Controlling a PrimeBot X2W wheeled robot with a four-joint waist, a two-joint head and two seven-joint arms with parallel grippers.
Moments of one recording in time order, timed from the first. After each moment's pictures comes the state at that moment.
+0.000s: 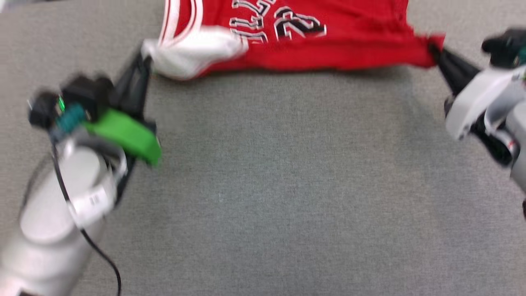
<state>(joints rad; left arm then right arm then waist) -0.71 0.54 -0.57 0.30 -0.58 0.00 -0.26 -1.00 -0.59 0.97 0.68 0.91 0.13 -0.22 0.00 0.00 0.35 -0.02</state>
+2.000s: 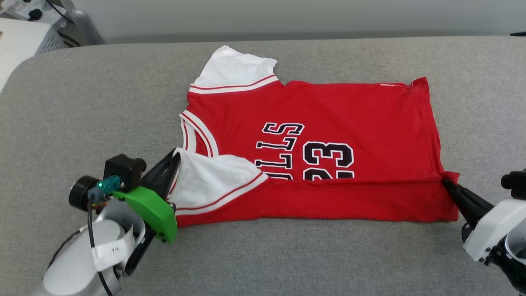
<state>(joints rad) -0.42 0.55 -0.64 0.26 -0.67 -0.02 -0.16 -0.21 -0.65 0.43 0.21 0.89 0.13 0.01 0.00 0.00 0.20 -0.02</state>
